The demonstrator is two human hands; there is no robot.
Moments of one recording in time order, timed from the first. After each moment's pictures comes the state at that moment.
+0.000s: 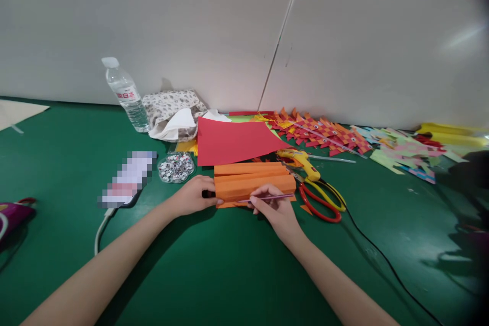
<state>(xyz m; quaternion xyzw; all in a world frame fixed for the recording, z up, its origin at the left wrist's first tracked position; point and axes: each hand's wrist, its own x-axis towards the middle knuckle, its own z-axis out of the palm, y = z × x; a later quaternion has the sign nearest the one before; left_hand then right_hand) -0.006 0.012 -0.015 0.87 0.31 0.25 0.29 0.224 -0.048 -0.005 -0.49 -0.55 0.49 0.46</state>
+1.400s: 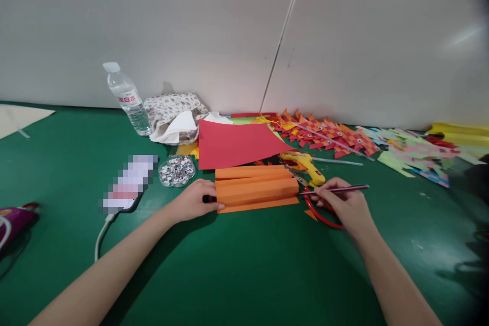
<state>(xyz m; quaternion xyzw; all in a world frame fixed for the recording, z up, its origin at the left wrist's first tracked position) -0.006 0.012 -0.015 0.87 0.32 0.24 0.29 0.354 -0.026 0.008 -0.65 -0.51 0.32 0.47</state>
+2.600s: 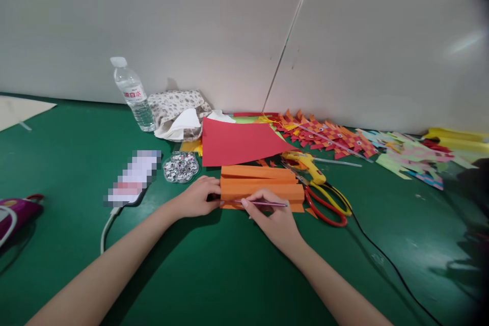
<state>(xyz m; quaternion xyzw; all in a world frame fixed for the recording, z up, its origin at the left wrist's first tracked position) -0.007 0.008 -0.007 0.90 0.32 0.18 0.24 0.203 -0.052 0.005 -0.53 -0.67 0.34 0.40</state>
